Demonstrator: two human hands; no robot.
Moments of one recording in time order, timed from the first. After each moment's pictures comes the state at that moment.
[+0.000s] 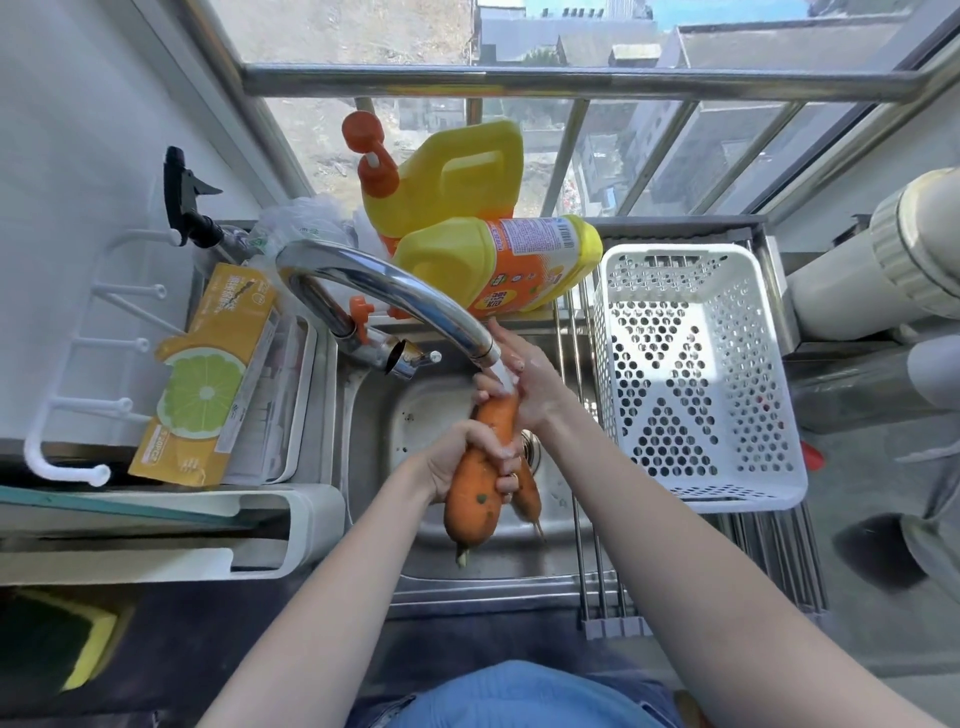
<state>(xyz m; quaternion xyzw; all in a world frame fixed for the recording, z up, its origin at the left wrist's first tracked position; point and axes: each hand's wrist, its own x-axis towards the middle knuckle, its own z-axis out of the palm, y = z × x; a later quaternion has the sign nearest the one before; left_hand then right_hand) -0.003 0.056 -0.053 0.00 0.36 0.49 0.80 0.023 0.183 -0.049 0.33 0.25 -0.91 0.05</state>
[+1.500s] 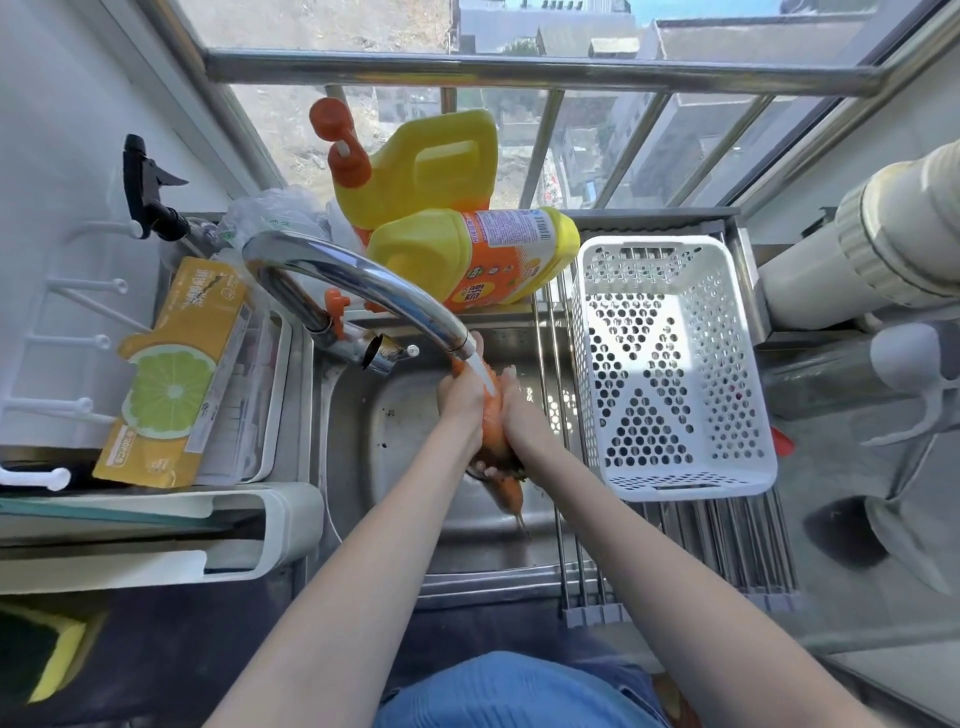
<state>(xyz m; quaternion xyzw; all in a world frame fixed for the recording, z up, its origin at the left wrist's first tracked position) 0.006 0.122 -0.065 -0.22 0.64 0.58 0.44 0.075 0.155 -0.017 0.56 0.51 -0.64 0.13</state>
